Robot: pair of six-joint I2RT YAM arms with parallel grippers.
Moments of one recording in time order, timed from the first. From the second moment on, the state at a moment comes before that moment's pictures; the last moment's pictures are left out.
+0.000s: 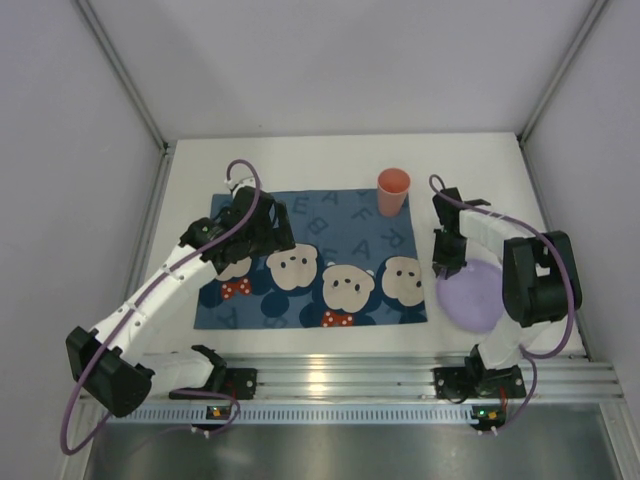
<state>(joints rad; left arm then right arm) -0.58 1.20 1.17 -0.84 -0.26 -0.68 0.19 1.69 1.04 -0.81 0.11 0.40</state>
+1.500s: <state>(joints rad) -0.46 1.26 1.35 -0.91 -0.39 -0.60 0.78 1.59 1.70 -0.89 -0.11 0.40</state>
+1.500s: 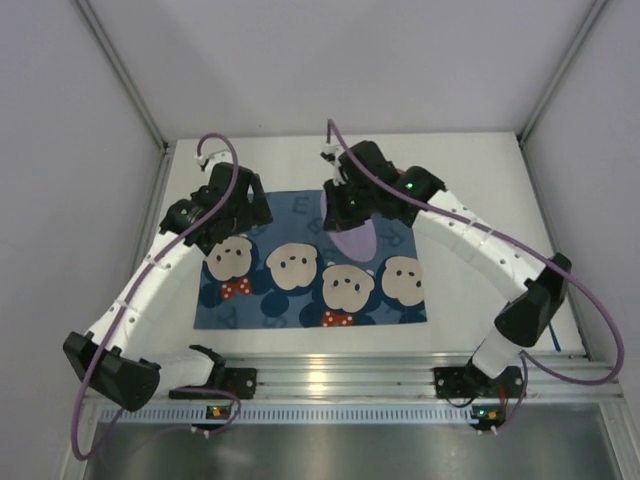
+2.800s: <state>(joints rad) -0.45 1.14 1.34 -1.07 -0.47 -0.60 0.90 2.06 1.87 -0.84 -0.20 0.38</state>
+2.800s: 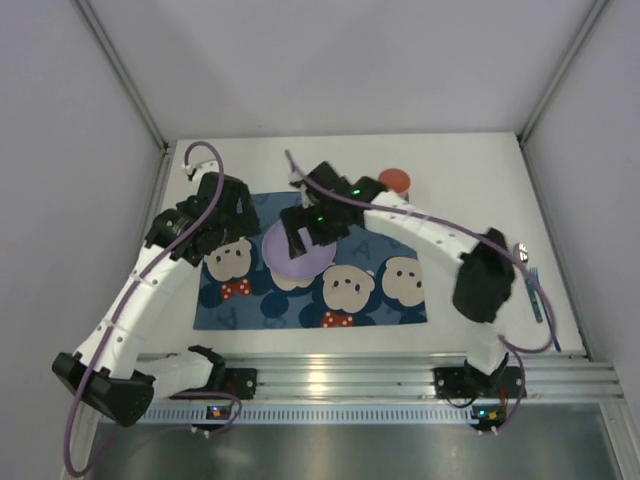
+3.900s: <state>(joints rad) -0.52 1.52 1.35 -0.69 -0.05 -0.52 -0.40 1.78 1.40 -0.92 0.12 0.36</state>
